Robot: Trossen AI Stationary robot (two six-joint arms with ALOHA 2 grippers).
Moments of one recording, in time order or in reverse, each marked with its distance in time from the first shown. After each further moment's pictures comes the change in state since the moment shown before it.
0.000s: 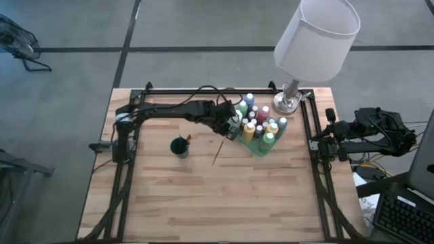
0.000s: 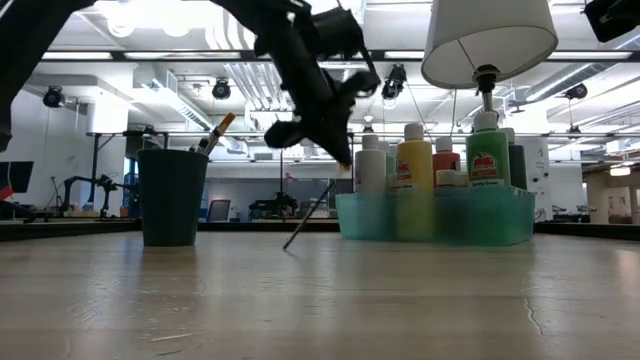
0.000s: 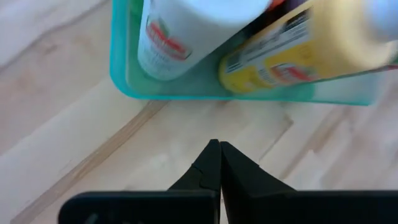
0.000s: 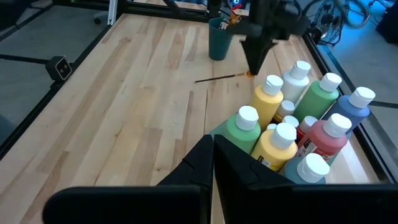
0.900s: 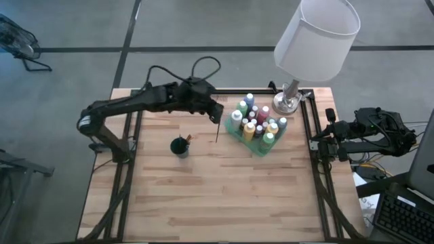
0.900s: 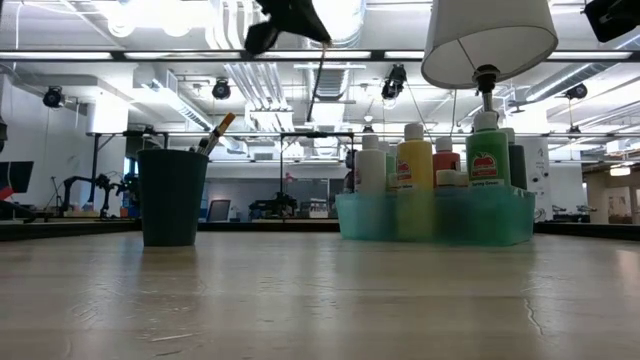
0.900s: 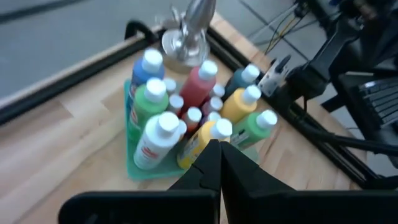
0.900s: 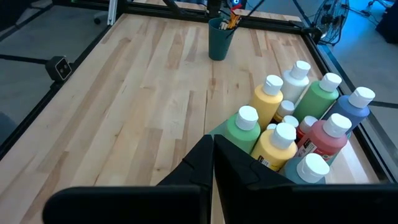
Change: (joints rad) left arm 0.000 -0.397 -0.002 0.055 -0.130 0.142; right arm 0.000 0.000 0.000 0.000 0.000 0.000
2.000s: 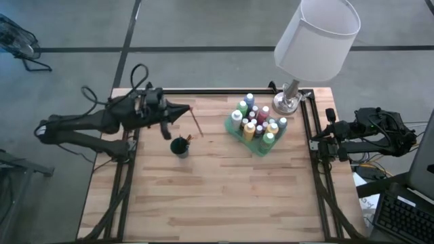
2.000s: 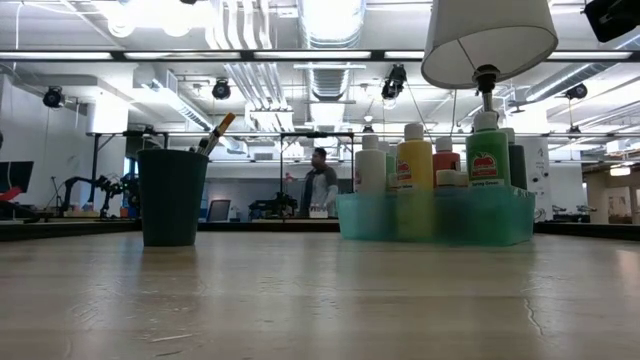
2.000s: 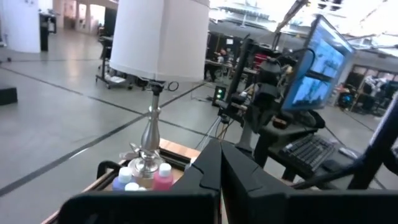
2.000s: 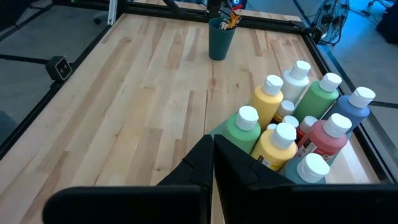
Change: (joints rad) left arm -0.185 -0.651 -0.620 0.623 -0.162 0.353; right arm 0.000 0.000 0.000 0.000 0.000 0.000
